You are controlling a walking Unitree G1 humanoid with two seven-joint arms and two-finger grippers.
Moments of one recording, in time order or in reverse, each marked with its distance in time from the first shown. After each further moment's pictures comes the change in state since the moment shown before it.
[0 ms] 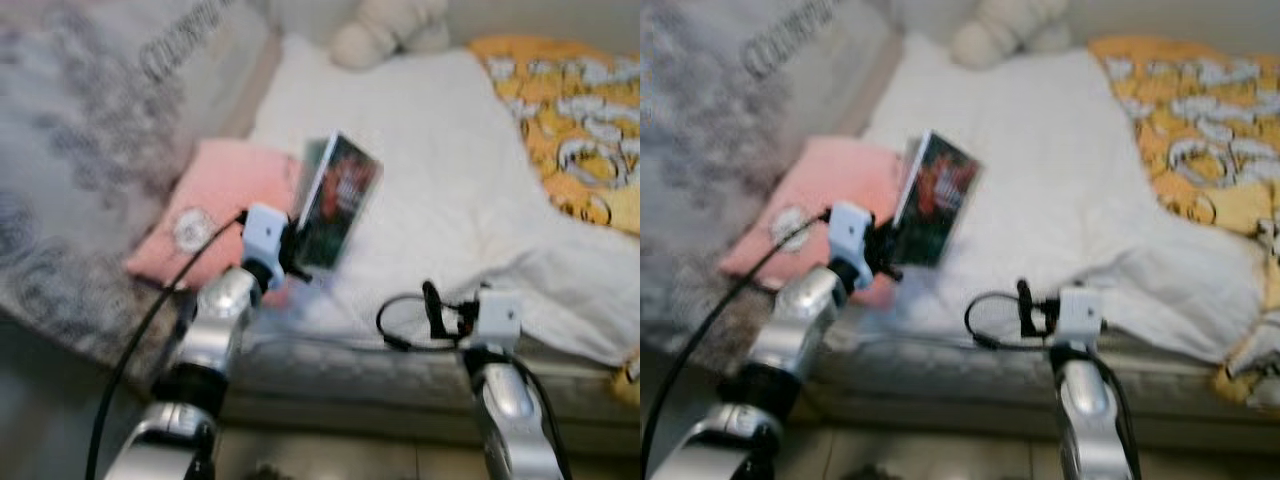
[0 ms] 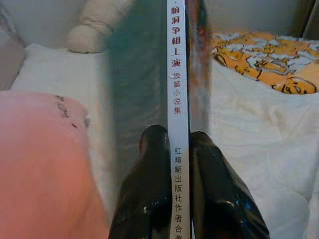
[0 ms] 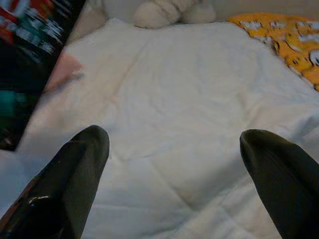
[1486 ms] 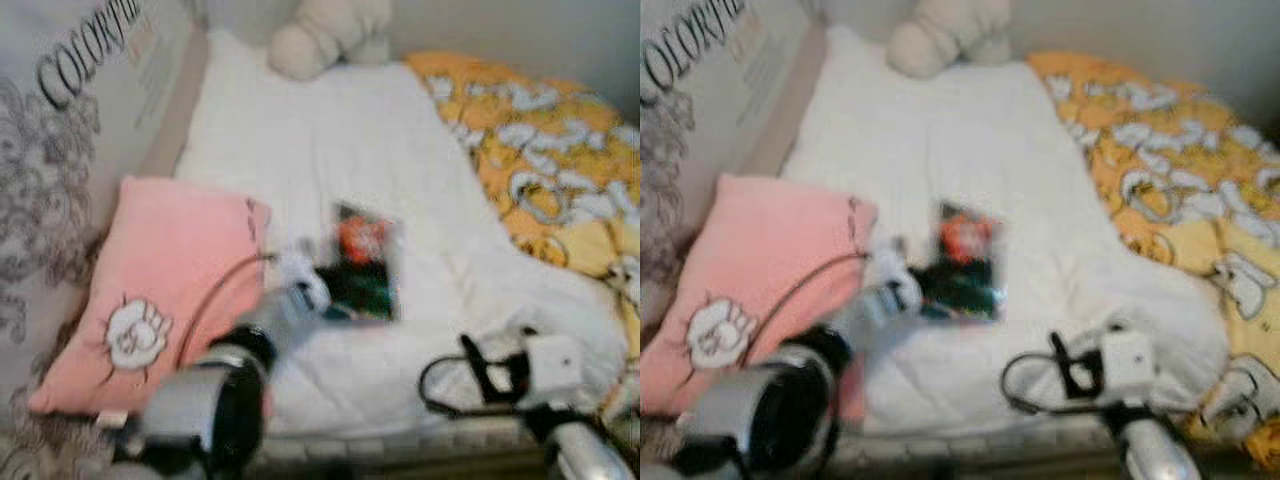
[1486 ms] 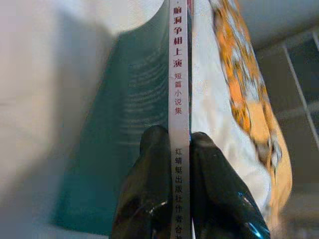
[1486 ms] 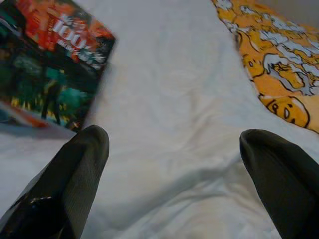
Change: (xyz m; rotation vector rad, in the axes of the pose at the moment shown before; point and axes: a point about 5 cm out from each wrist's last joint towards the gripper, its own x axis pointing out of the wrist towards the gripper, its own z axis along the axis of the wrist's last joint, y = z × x) left arm 0.026 -0.021 -0.049 -0.855 0.354 0.188; right arm -0.069 -0.040 0.009 -0.164 0.177 0.096
